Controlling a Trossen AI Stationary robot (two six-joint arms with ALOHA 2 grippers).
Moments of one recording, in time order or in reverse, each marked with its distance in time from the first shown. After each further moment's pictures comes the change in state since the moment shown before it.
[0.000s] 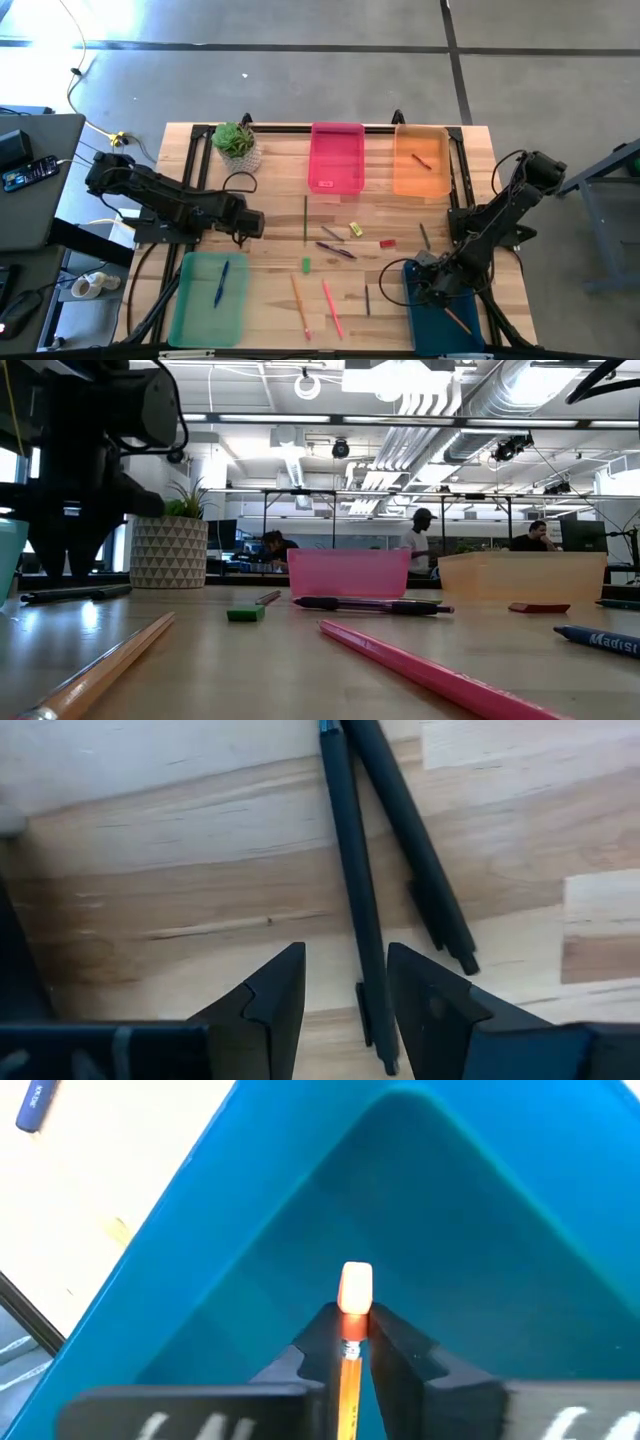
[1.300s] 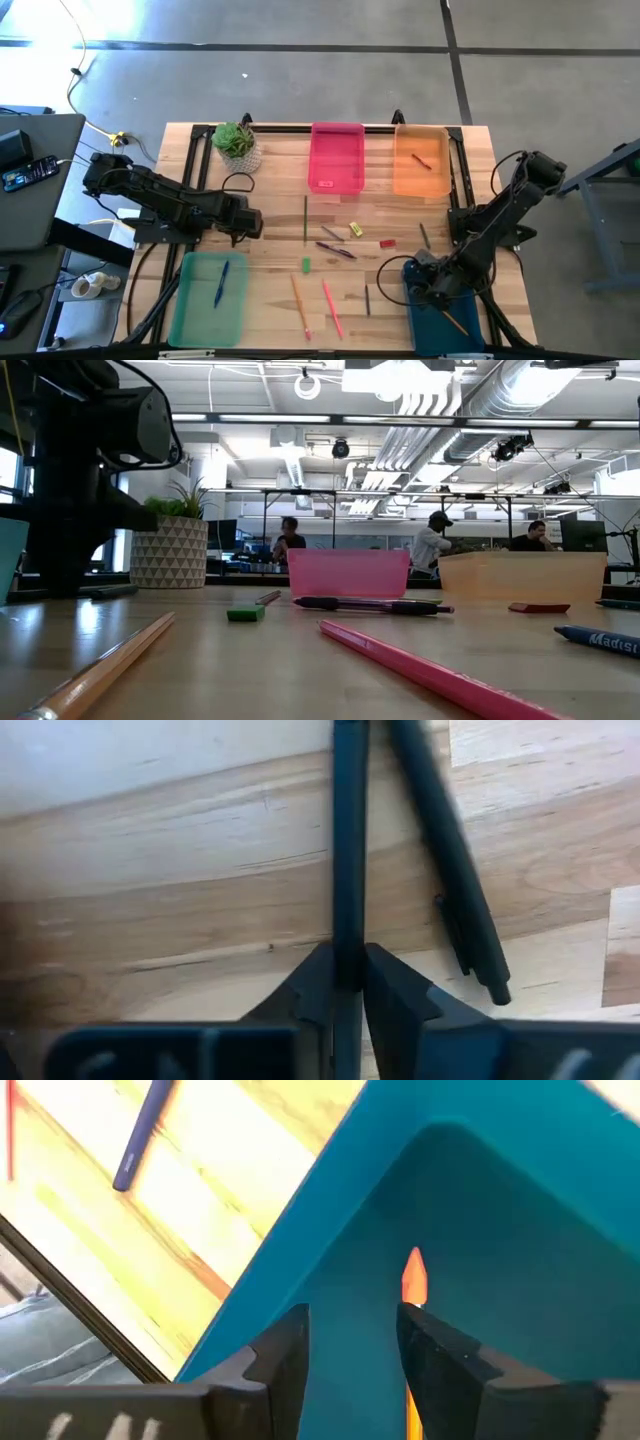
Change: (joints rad) left arm 0.039 -0.002 -0.108 0.116 0.012 0.059; right arm -0.007 0.000 0.081 -0.037 0.056 0.108
